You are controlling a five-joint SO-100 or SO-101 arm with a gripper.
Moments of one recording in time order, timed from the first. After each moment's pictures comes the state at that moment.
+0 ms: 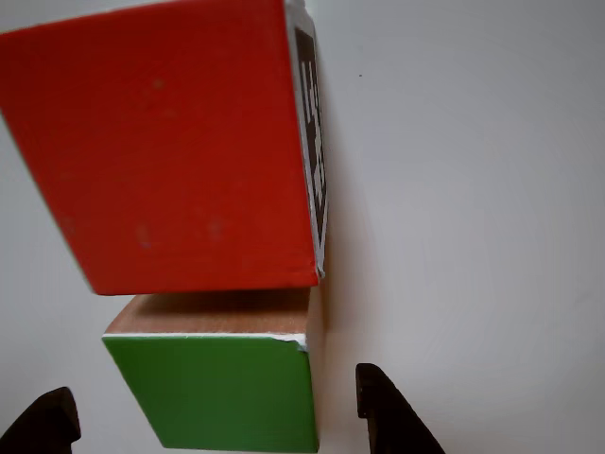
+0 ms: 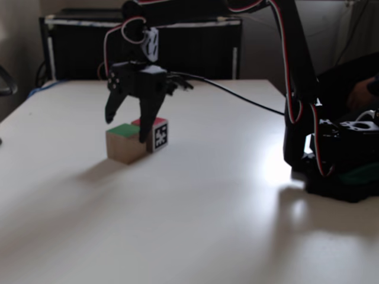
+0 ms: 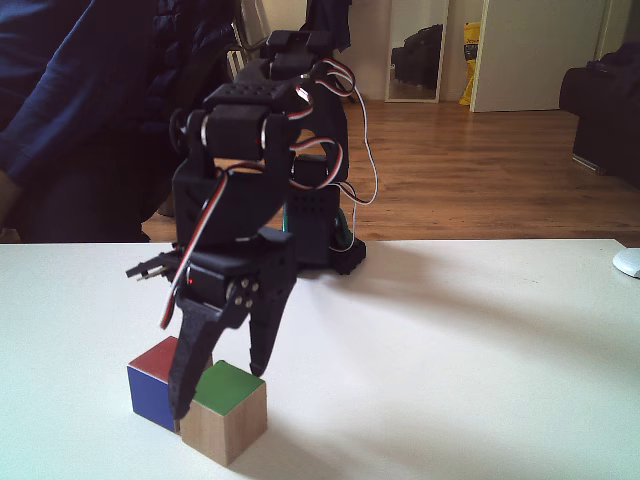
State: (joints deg) arm 25.8 65.9 71.1 81.3 25.7
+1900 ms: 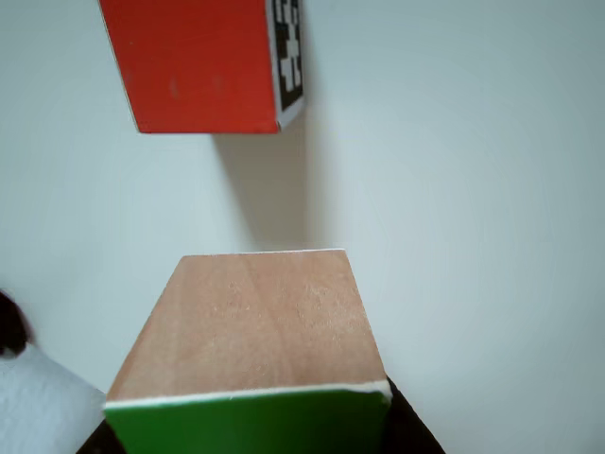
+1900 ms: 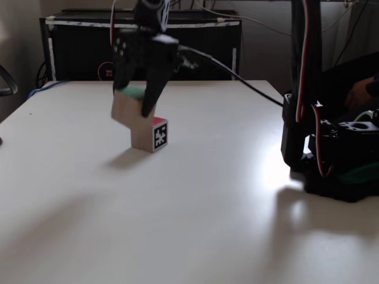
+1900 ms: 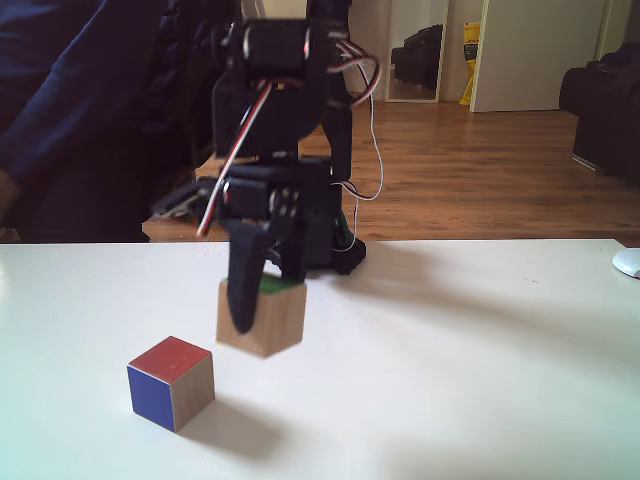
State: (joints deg) arm 20.8 83.7 75.1 88.2 26.5
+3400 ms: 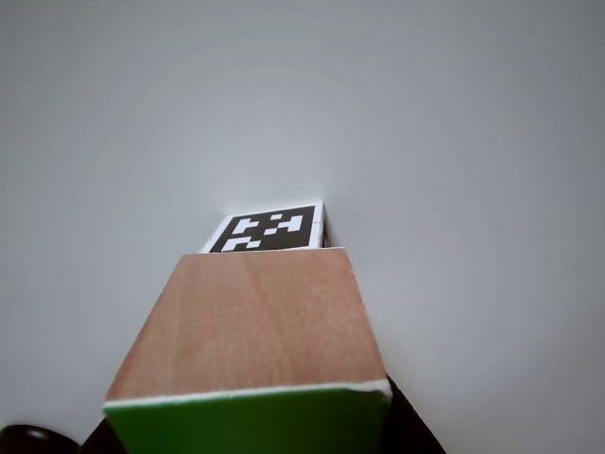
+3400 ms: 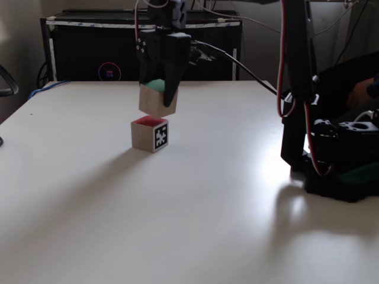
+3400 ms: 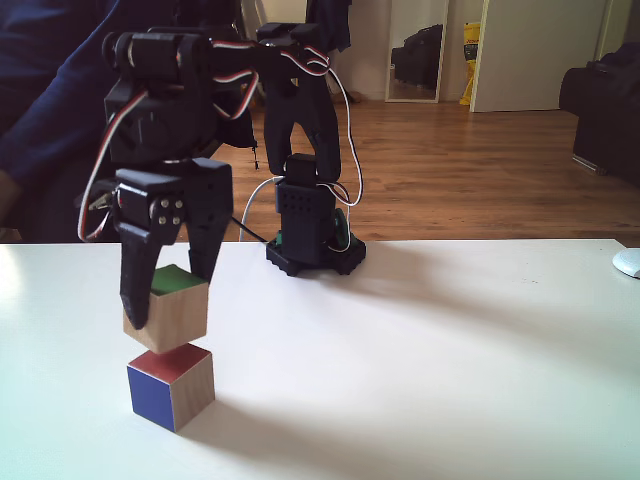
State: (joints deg) arm 38.8 74.8 67.9 94.0 16.0
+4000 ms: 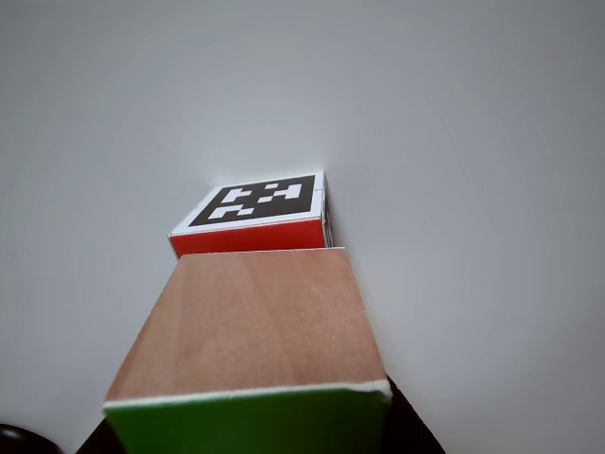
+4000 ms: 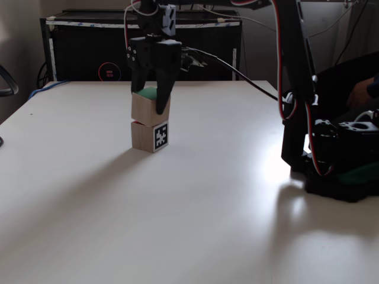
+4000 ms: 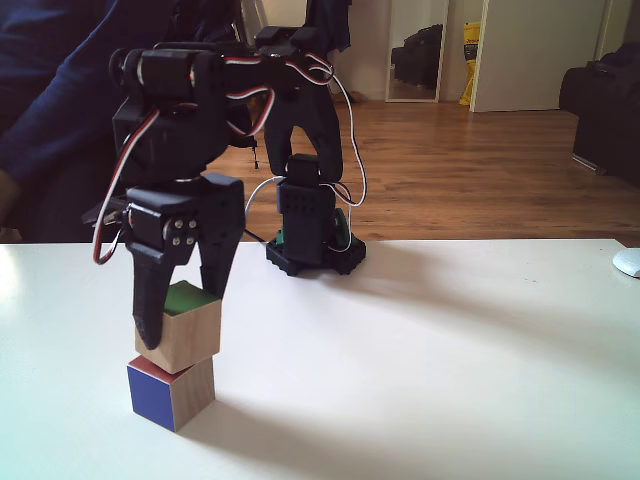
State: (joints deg) arm 35.4 70.2 64.2 94.0 18.5
